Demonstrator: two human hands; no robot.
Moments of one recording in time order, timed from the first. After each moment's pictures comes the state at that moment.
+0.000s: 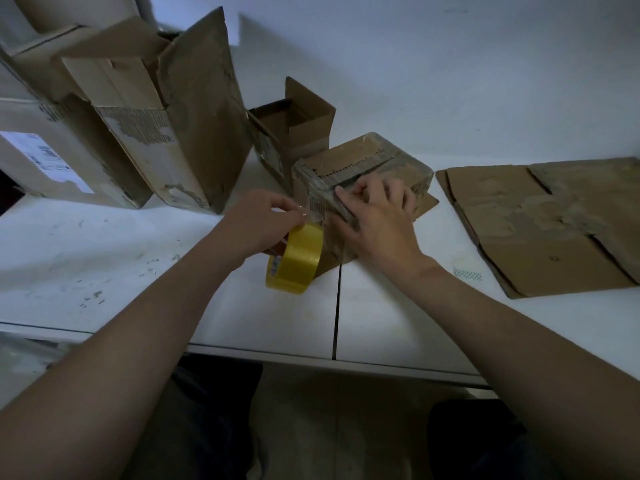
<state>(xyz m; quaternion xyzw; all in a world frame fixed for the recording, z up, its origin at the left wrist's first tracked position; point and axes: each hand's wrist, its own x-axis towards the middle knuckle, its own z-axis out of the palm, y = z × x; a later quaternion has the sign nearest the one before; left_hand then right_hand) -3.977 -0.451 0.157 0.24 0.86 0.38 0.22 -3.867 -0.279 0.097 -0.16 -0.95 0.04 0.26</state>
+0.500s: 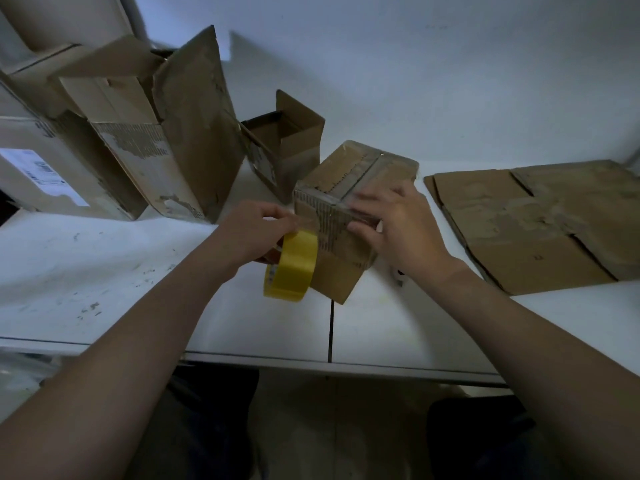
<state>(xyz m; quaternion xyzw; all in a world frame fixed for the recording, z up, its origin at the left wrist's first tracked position) -3.970 -0.458 0.164 0.24 0.84 0.41 0.25 -3.835 -0.253 0.121 -0.11 -0.96 0.09 0.26</state>
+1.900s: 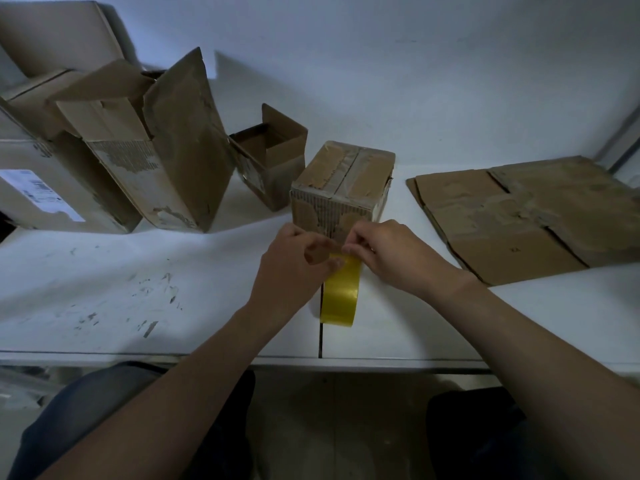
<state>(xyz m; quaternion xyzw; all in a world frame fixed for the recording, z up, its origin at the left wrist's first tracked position) -3.896 -0.436 0.134 0.38 0.85 0.35 0.08 -3.791 -0.278 0.150 -0.10 -0.96 0.23 0.09</state>
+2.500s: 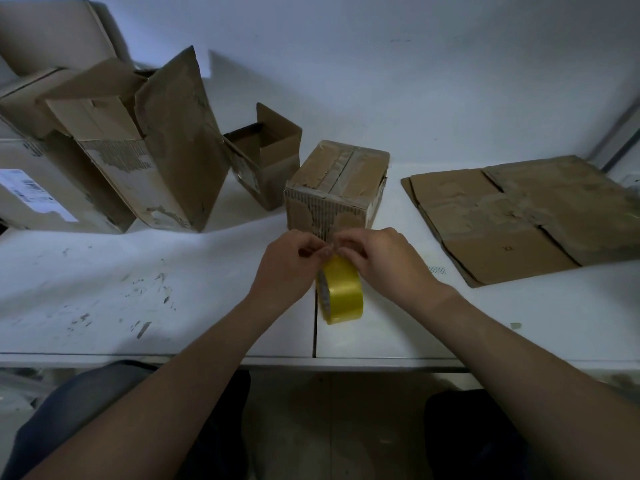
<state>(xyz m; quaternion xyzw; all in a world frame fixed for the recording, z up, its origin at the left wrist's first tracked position) -3.904 -0.427 0.123 0.39 0.83 0.39 0.09 -3.790 -0.284 0.125 -0.15 -0.95 0.22 0.17</state>
